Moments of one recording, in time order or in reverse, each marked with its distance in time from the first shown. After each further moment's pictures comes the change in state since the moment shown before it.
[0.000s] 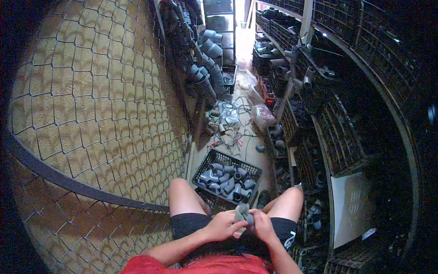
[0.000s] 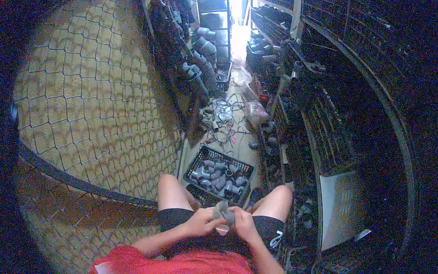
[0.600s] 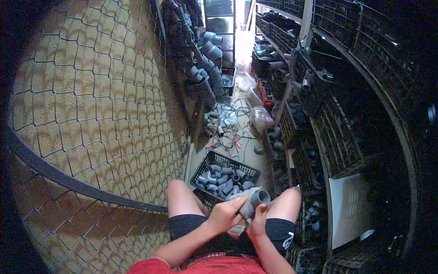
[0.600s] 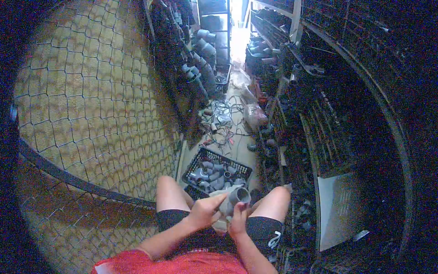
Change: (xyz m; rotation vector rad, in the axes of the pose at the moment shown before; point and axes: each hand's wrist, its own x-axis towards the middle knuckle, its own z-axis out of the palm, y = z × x) left_hand 0.029 -0.010 -0.002 0.294 0.223 0.127; right_hand 0.018 -0.028 0.037 0.758 0.488 0.184
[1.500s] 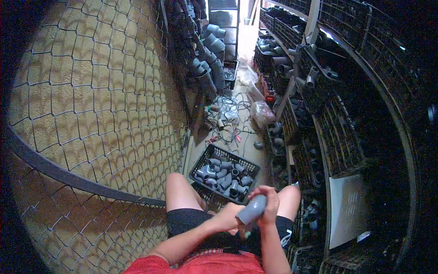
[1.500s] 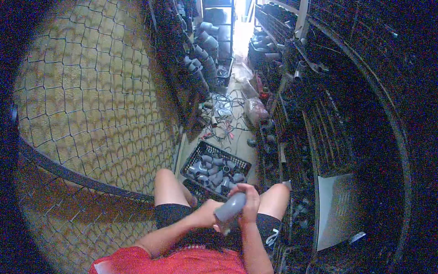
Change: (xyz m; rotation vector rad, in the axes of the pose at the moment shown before) left_hand -0.016 -0.011 0.026 -0.454 -0.481 -0.425; right_hand 0.023 -0.059 0.011 0.167 -0.261 -0.092
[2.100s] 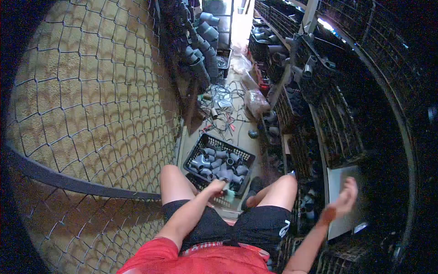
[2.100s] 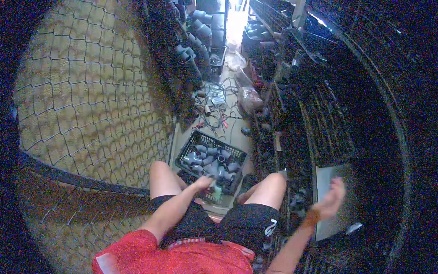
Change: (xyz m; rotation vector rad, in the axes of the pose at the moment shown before) left_hand 0.095 -0.268 -0.007 -0.218 0.082 -0.652; right_hand 0.005 -0.154 -0.132 -1.083 0.559 -1.140
